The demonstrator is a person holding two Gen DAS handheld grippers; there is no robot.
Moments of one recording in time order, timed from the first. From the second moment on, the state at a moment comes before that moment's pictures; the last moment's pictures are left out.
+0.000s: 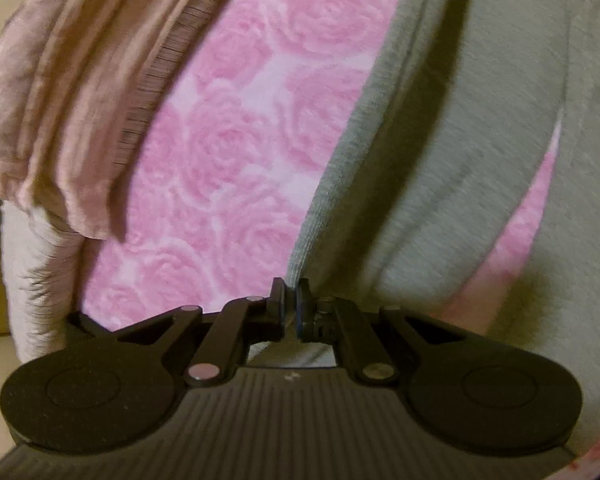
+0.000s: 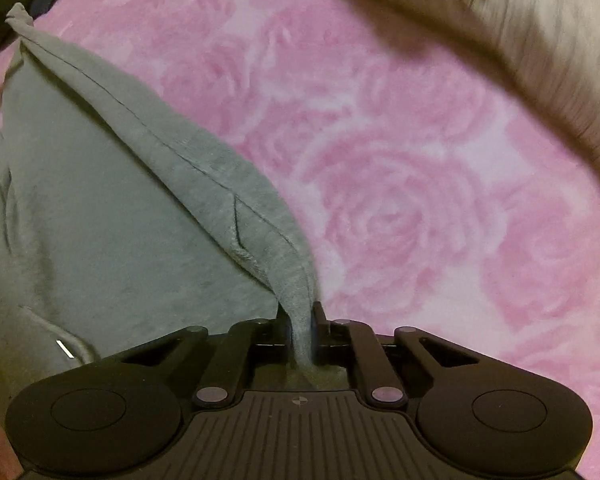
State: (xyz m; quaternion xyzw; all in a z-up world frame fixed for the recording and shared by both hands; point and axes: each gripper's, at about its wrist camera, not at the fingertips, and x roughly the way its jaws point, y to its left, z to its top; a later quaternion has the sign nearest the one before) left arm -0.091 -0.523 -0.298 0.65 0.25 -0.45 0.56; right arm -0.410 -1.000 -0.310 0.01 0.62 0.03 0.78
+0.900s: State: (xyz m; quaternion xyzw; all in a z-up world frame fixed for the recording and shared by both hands) left arm -0.256 -0.291 -0.316 0.59 0.27 -0.52 0.55; right arm -0.675 -0.672 -0.272 0.03 0.53 -0.28 0.80
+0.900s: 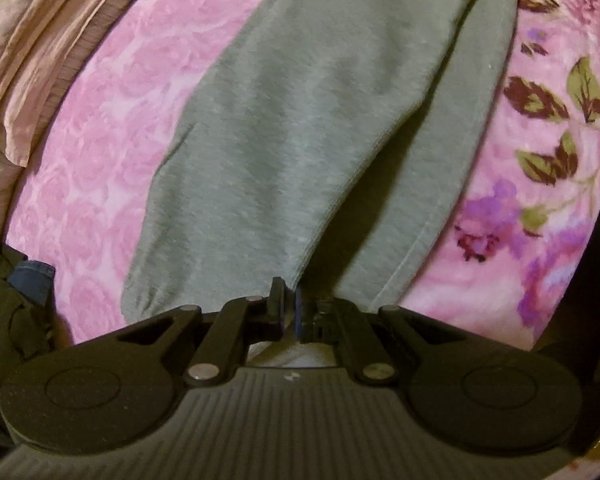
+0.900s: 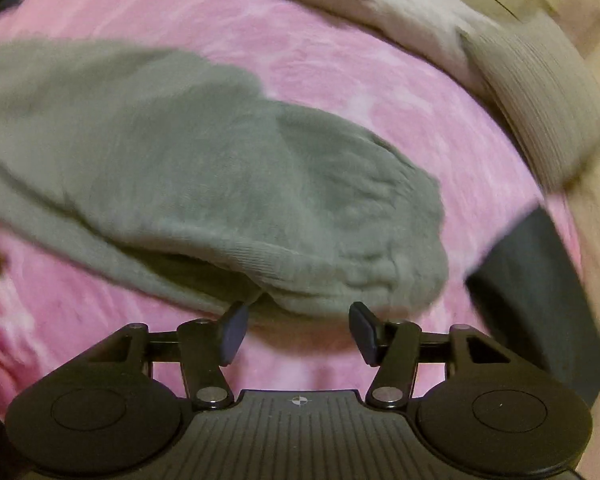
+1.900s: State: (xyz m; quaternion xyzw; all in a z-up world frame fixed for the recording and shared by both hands) left arm -0.284 -0.263 -0.307 0.61 0.31 -0.49 0.55; right arm -0.727 -0.769 -0.264 0.35 0.37 -0.45 0.74
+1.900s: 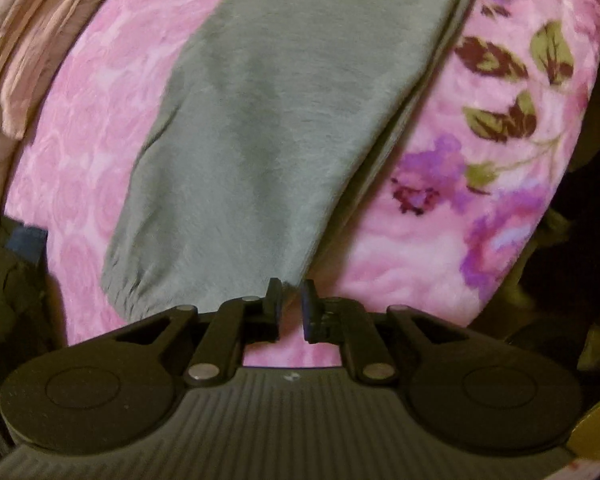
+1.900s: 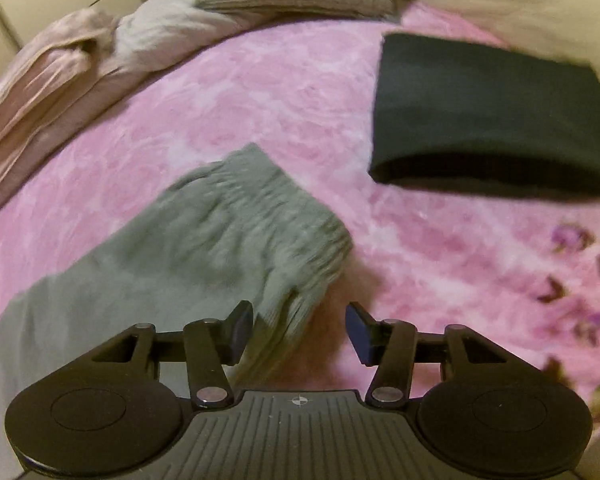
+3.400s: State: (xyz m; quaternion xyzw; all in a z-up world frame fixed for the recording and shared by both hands) left arm -0.045 -0.188 -0.296 0.24 0.50 -0.49 0.67; right arm -0.367 -0.447 -0.284 0.30 0.48 -0.28 0.78
